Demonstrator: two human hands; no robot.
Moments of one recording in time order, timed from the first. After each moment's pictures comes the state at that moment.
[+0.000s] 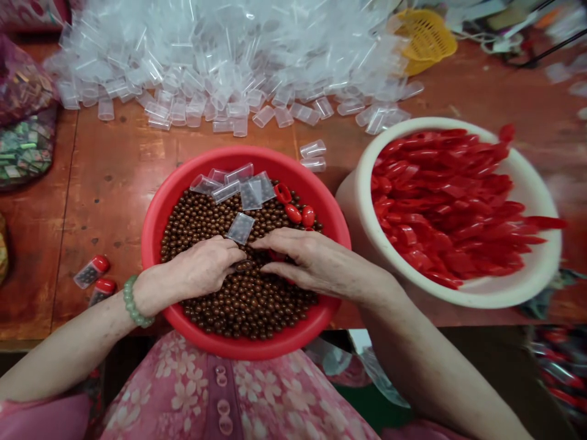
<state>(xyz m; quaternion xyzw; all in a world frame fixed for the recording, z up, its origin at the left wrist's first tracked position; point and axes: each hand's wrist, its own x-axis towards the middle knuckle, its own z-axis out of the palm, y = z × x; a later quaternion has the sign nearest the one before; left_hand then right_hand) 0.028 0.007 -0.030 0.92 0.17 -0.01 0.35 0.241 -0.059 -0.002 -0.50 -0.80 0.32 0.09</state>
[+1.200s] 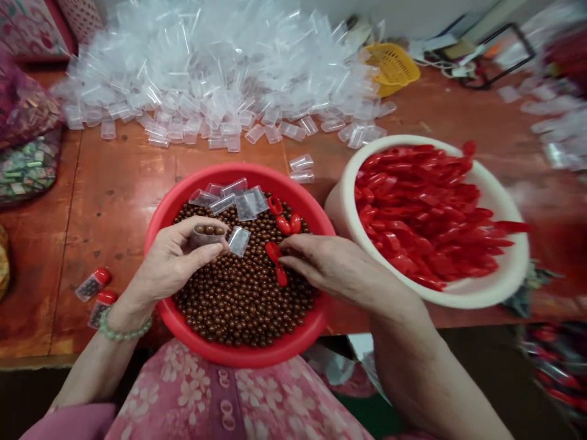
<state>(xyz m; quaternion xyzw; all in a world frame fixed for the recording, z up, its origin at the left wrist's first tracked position) 0.003 0.011 0.015 0.55 0.34 0.29 0.71 0.250 -0.070 0.015 -0.66 -0.71 0.24 -0.02</state>
